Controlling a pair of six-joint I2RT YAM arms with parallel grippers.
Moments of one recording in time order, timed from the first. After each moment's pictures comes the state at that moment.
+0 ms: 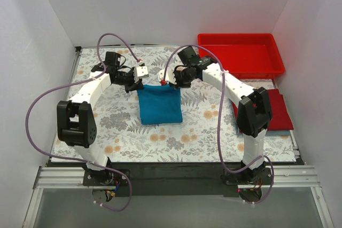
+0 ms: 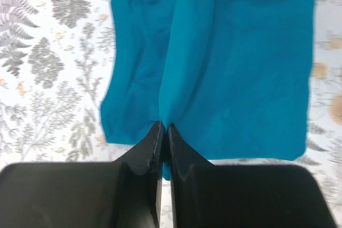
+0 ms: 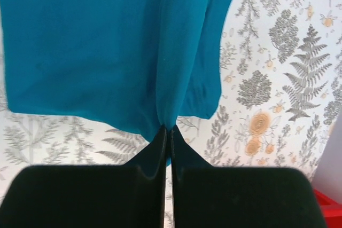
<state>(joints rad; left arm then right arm) -0.14 1.66 1.30 -0.70 0.80 1.10 0.65 1.92 1.72 -0.83 -0.44 -1.15</state>
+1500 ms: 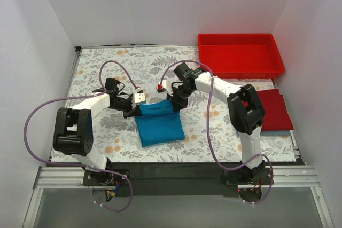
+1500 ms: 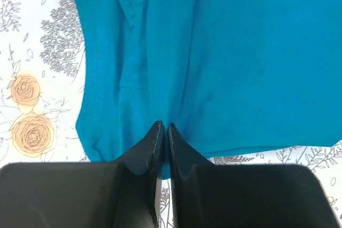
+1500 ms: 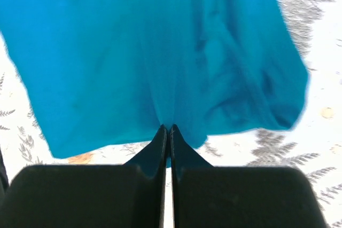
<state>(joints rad) -0.11 1.59 0.89 -0.57 0.86 1.21 0.68 2.01 1.56 -0.83 -0.62 -0.75</state>
